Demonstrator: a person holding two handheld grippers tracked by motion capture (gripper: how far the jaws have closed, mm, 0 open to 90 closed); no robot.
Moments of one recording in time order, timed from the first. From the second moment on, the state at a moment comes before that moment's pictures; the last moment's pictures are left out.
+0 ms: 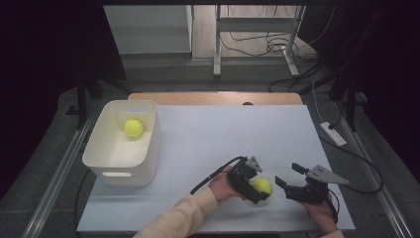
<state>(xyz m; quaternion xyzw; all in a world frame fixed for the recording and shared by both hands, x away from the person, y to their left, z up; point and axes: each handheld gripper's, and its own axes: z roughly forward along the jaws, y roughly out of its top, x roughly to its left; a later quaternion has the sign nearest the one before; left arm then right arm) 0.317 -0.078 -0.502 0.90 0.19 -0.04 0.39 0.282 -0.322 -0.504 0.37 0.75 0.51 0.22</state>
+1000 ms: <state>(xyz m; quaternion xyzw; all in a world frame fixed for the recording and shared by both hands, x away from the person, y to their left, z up) 0.315 -0.076 -0.494 0.90 0.18 -0.02 0.40 0.281 -0.323 -0.504 0.37 0.75 0.51 0.22</state>
